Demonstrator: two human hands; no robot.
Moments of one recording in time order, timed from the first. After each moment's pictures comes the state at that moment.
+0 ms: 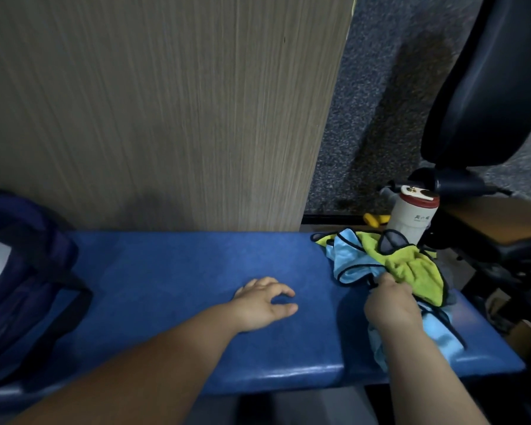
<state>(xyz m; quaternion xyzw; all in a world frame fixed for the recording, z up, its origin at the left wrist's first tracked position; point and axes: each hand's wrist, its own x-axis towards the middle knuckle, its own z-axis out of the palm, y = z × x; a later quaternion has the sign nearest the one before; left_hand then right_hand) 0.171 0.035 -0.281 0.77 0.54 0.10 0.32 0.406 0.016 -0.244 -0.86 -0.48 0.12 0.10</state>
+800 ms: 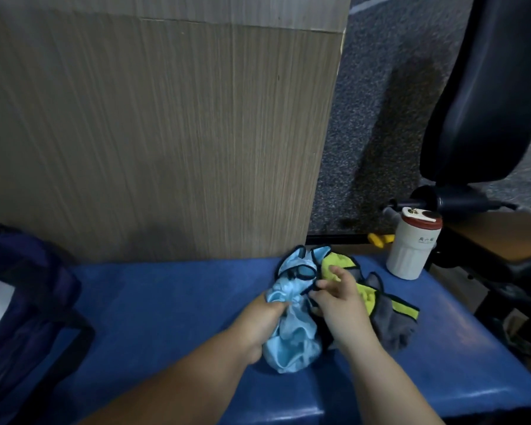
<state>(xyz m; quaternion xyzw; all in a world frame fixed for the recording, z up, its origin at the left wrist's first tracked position) 0.190 0.027 -0.245 0.45 0.48 0.39 0.64 0.333 0.031 -0.240 -0.60 -0.44 0.42 0.52</state>
